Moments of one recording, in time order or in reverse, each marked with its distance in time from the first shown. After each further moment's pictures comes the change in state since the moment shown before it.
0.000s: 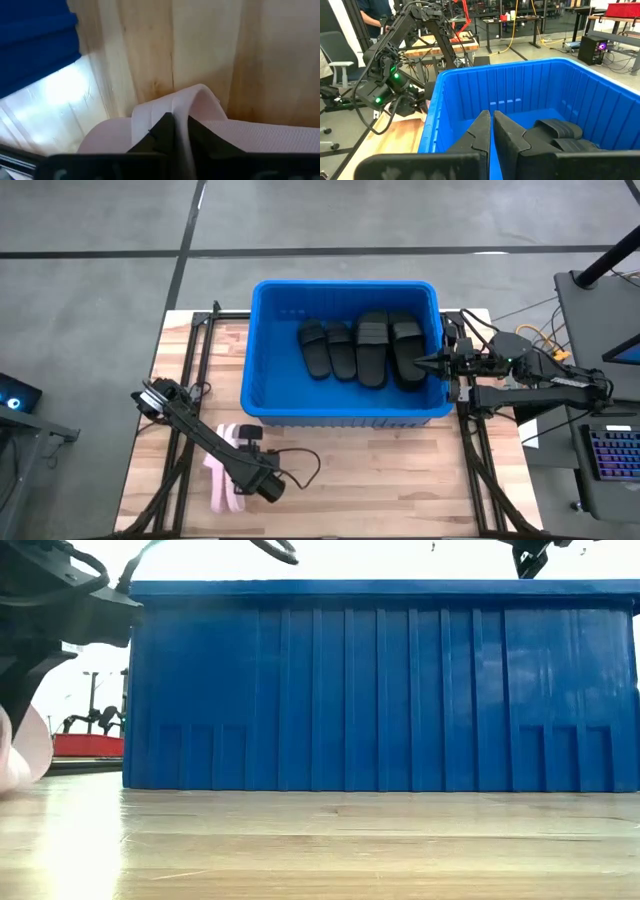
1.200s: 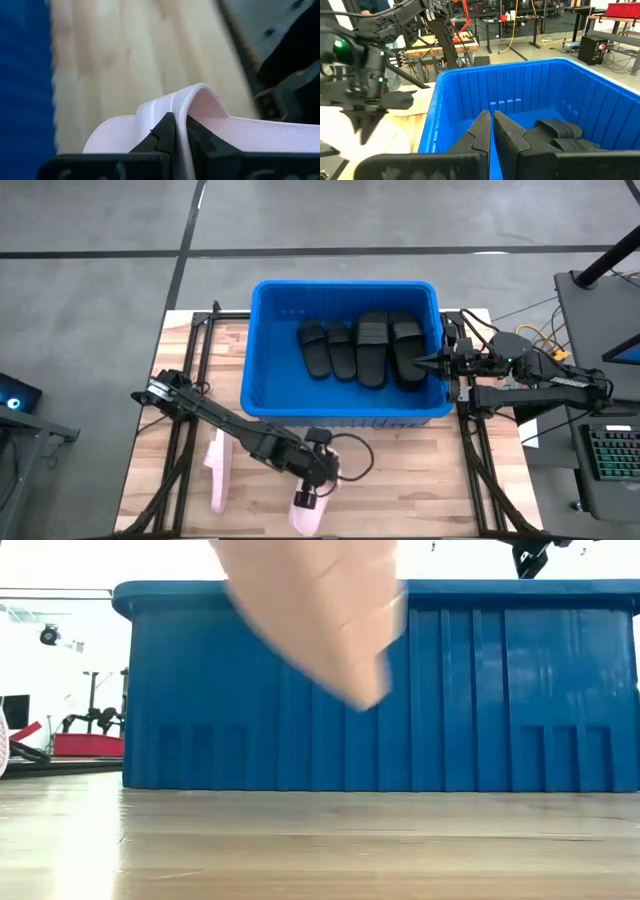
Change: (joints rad) left arm 0.184 -0.005 0.329 0.641 0.009 0.402; right arm 0.000 0.000 0.000 0.000 0.000 0.000
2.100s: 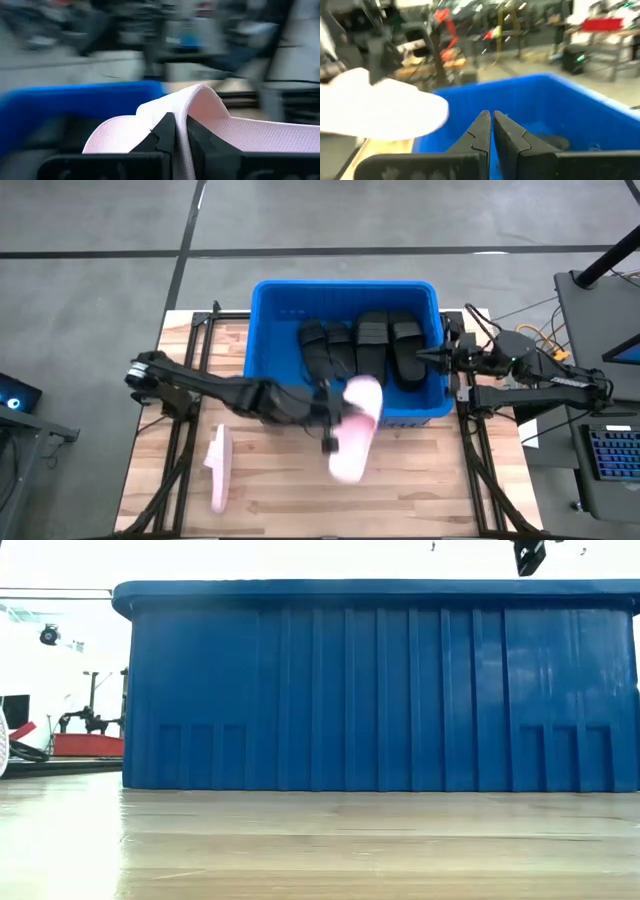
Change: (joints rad) left arm 0.178 -0.198 0.000 0.430 -0.231 0.192; right arm 0.000 0.002 0.003 0.067 0.068 0.028
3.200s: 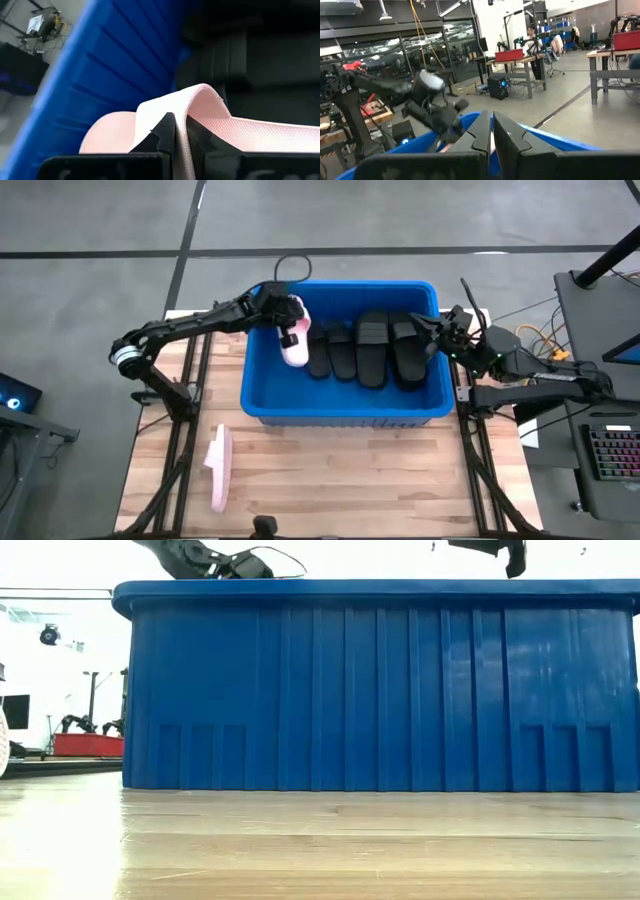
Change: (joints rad) left arm 0.850 -0.155 -0.444 -0.119 0.246 0.496; right arm 0.000 0.200 0.000 0.389 0.482 0.040
